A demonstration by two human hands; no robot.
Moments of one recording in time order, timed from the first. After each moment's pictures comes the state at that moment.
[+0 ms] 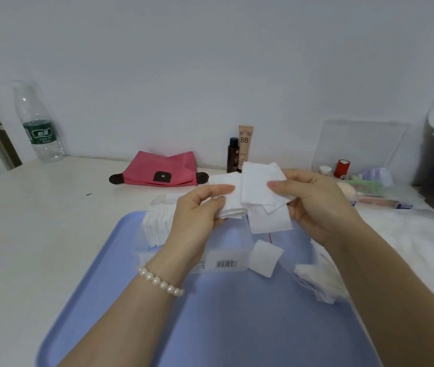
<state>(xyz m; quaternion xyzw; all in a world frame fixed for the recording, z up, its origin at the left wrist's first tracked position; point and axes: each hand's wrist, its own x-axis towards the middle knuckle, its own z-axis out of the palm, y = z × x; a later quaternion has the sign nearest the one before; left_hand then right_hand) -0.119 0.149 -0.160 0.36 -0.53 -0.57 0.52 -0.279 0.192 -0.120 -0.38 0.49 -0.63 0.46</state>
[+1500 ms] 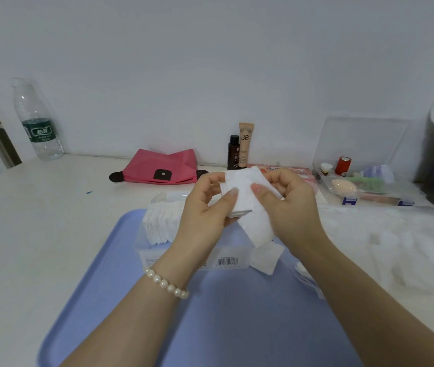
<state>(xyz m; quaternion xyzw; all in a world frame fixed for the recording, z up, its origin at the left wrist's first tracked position) -0.125 0.155 -0.162 0.30 -0.56 -0.55 0.54 -0.246 0.189 -0.146 -0.52 0.54 -0.63 0.21</state>
